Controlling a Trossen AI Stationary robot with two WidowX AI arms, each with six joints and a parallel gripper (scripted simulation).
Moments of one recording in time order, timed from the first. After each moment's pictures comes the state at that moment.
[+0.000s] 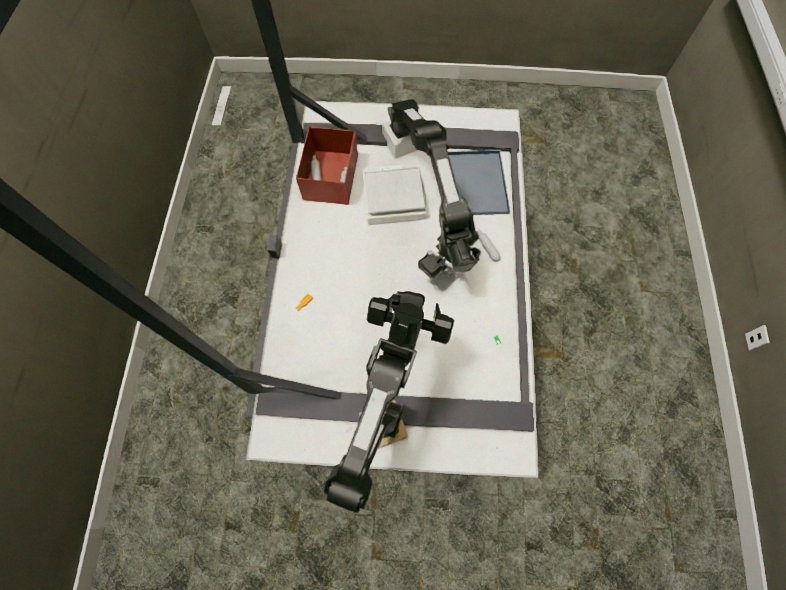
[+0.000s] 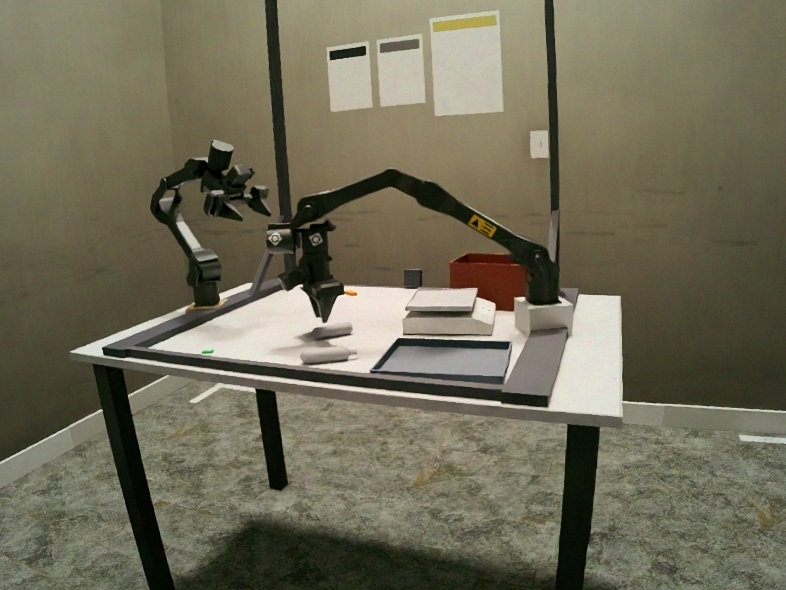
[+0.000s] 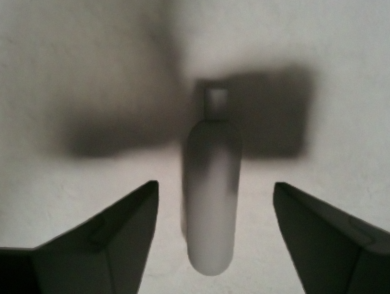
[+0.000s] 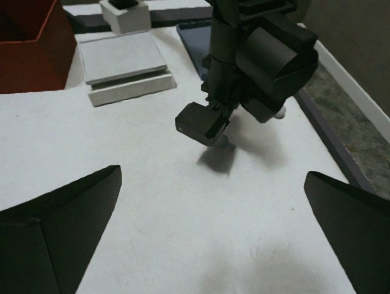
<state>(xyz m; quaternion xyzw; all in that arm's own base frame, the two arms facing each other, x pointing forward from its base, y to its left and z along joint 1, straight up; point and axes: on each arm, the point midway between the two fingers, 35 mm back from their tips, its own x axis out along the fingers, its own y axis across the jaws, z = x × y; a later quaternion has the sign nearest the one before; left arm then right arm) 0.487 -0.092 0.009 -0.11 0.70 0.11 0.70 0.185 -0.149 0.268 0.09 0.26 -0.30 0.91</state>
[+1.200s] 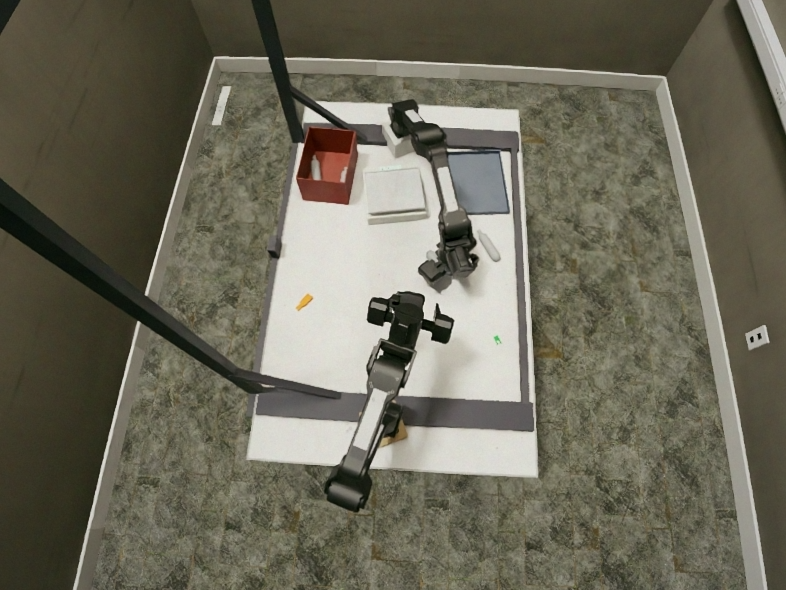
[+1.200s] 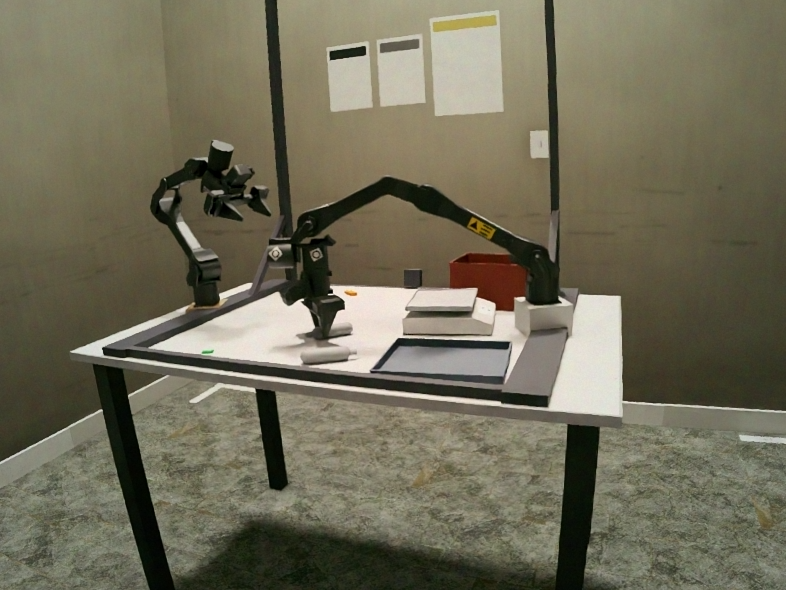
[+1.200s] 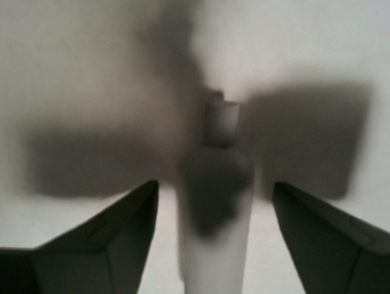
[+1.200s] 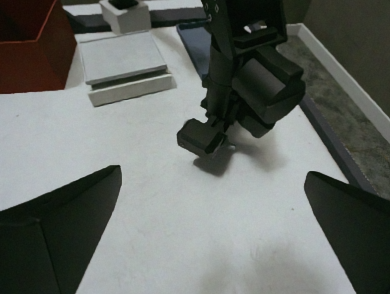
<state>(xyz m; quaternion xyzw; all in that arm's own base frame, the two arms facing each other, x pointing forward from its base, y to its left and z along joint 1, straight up) 0.488 -0.093 -0.024 -0.11 0.70 0.11 0.70 0.185 -0.149 0.268 0.09 0.26 -0.30 0.91</state>
